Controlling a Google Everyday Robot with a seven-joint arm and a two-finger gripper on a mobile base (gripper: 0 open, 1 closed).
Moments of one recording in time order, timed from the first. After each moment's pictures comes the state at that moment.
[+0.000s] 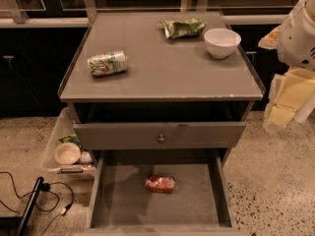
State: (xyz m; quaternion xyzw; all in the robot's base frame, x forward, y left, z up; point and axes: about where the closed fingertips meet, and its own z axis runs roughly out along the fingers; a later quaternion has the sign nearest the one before) arm 0.438 -0.217 0.977 -0.60 0.78 -0.04 0.16
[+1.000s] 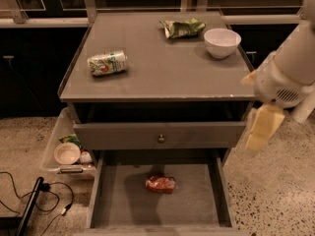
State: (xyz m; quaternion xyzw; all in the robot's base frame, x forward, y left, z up) arm 0.450 -0.212 0.886 -0.59 0.79 0.03 0.14
